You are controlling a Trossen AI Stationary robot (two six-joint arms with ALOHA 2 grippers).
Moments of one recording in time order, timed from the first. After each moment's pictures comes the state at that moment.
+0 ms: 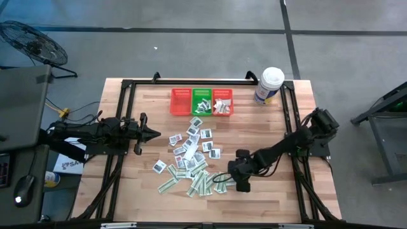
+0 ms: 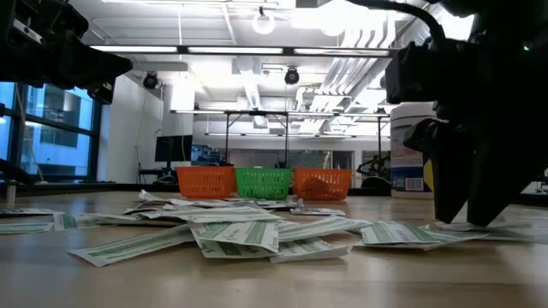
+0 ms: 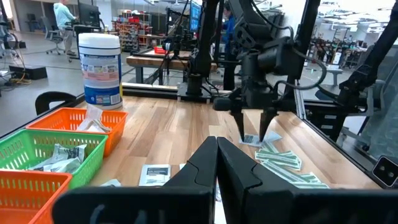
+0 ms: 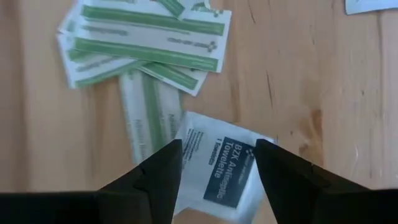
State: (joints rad) left arm -0.08 0.01 0.01 0.02 -0.06 -0.08; right arm 0.47 1.73 0.91 -0.36 0.09 0.54
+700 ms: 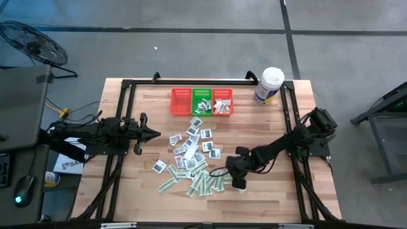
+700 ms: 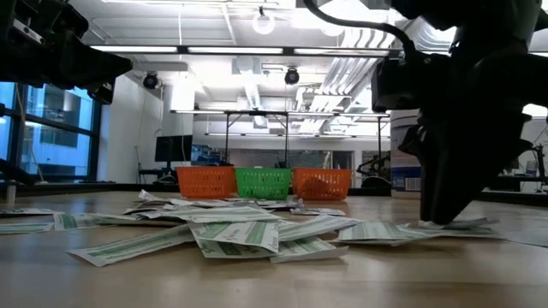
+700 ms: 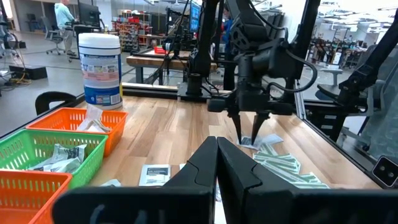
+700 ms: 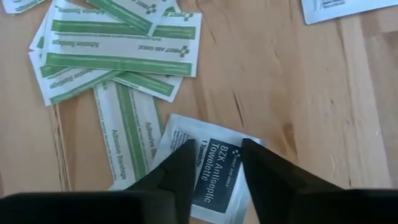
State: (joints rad) left arm -0.08 0.01 0.01 0.02 -0.06 -0.08; right arm 0.42 1.79 0.91 -0.41 0.11 0.60
